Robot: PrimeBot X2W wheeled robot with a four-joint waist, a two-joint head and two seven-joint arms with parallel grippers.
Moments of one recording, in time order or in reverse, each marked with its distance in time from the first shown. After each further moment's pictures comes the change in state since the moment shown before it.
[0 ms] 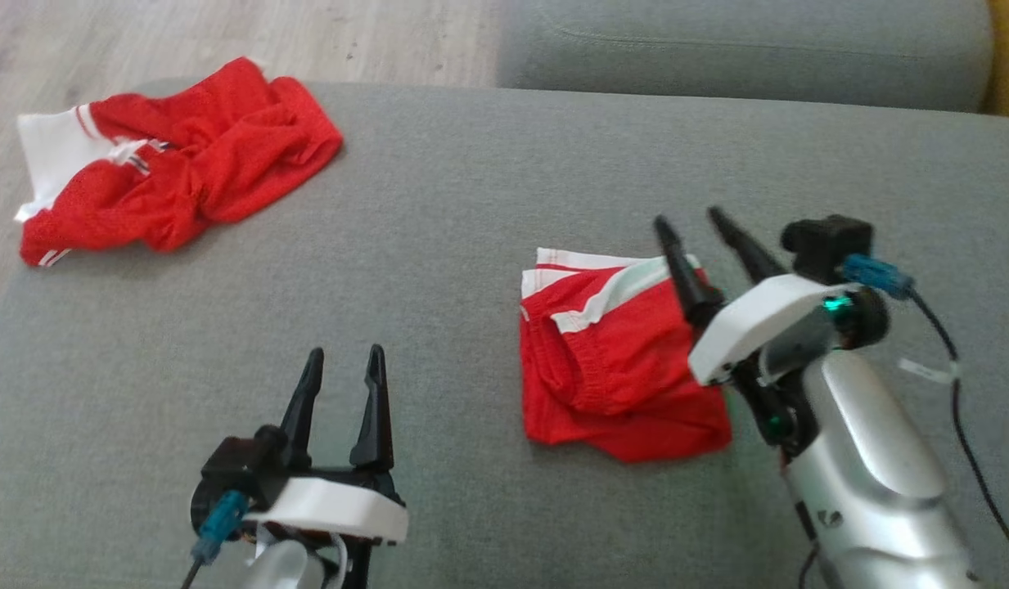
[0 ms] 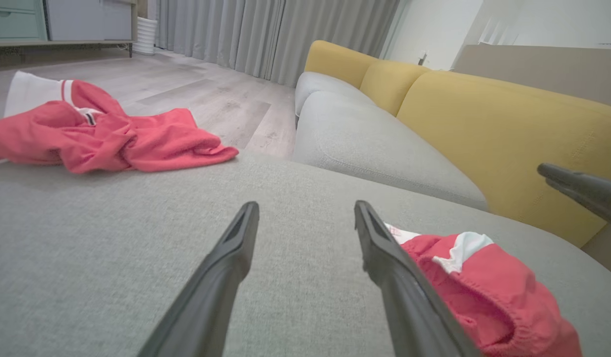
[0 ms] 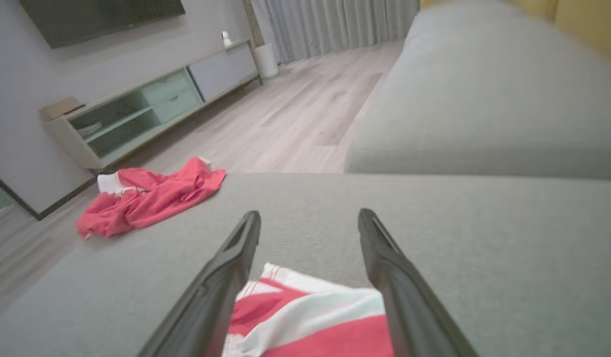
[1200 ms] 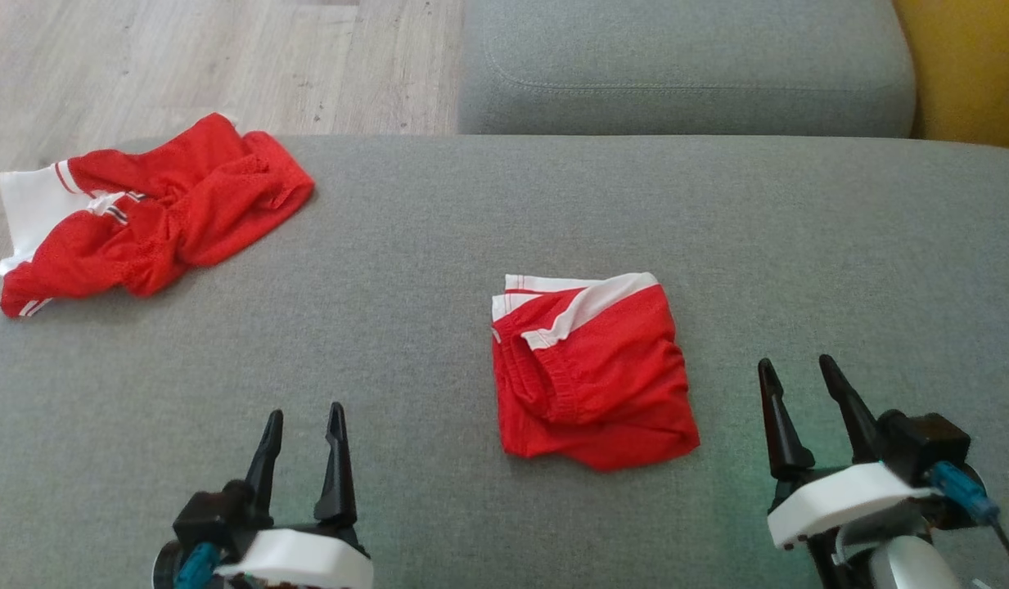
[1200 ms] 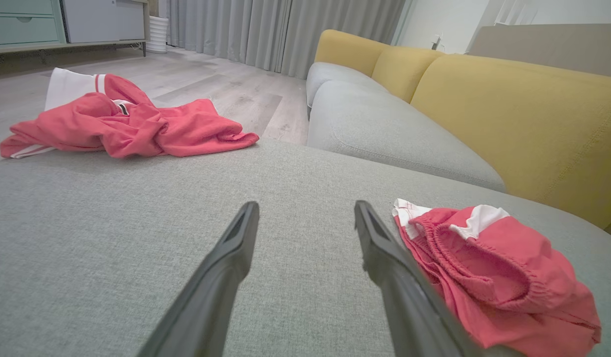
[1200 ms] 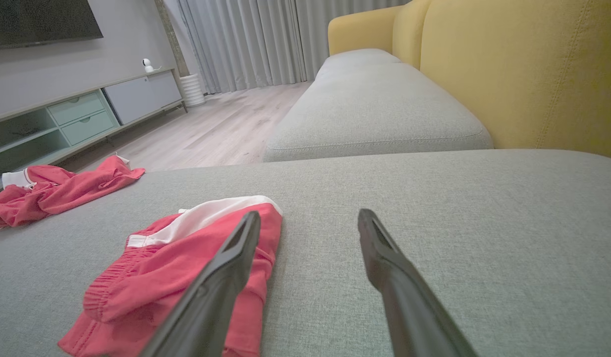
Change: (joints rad) left arm 0.104 0.053 0.025 -0.002 -0.012 0.049 0.000; right arm 0.448 0.015 -0.220 -0.237 -0.209 0.000 -0.205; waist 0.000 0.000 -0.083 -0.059
